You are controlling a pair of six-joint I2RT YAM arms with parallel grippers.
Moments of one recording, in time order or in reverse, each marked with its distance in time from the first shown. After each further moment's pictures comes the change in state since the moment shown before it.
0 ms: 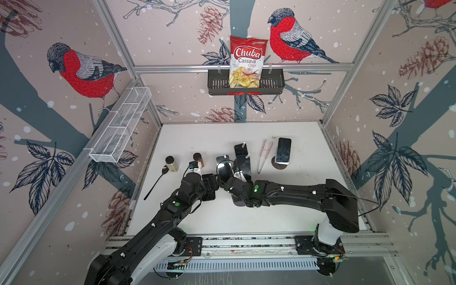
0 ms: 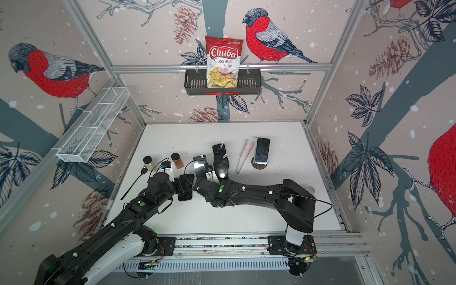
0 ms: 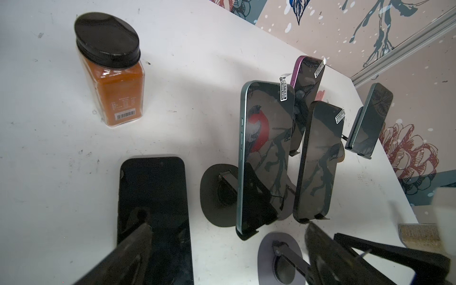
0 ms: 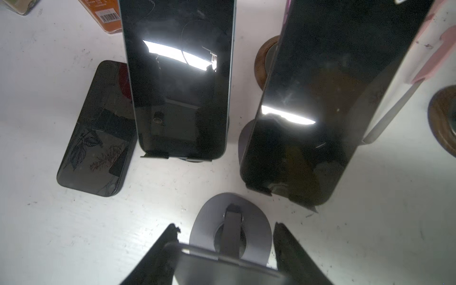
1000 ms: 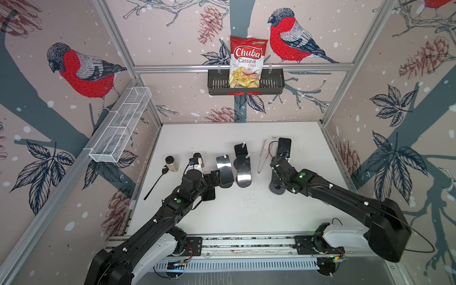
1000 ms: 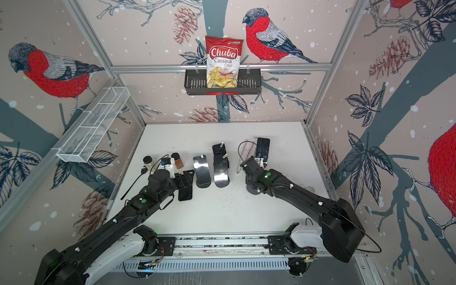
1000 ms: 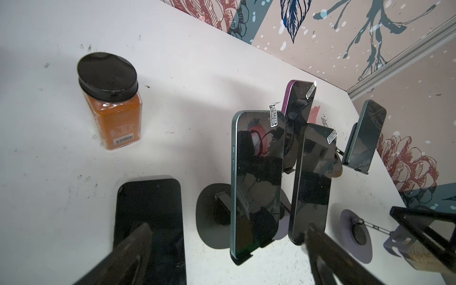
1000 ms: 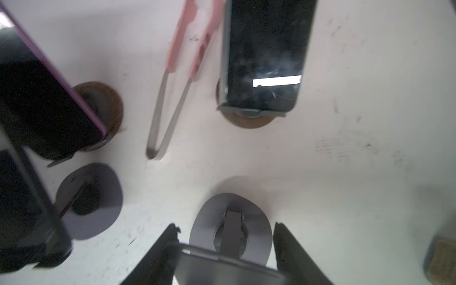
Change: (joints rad) left arm 0.000 0.048 0.039 0.060 -0.036 0.011; right arm -0.533 -0.435 -0.321 -0.078 -0.037 -0.043
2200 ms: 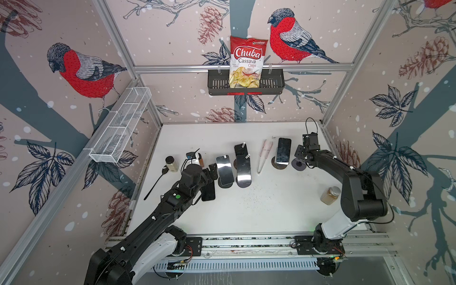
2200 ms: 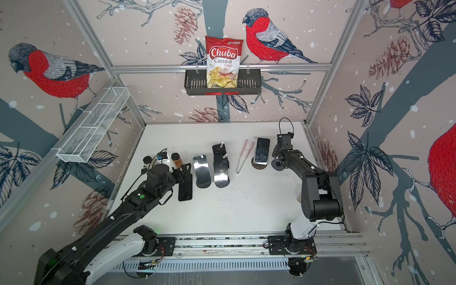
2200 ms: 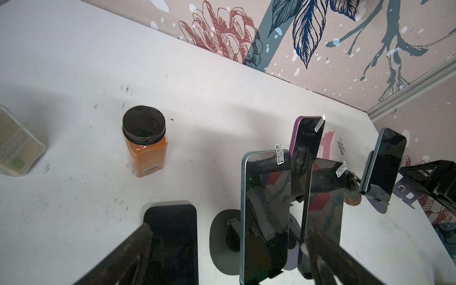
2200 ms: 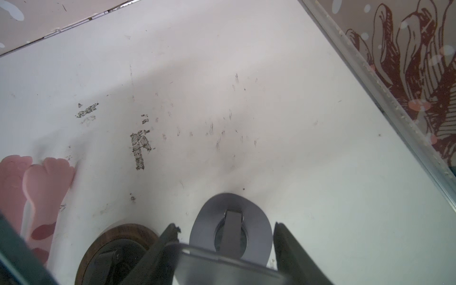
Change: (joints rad) left arm 0.000 0.035 0.113 -0.070 -0.125 0.032; right arm -0.601 0.375 0.180 0.346 -0.166 -0.277
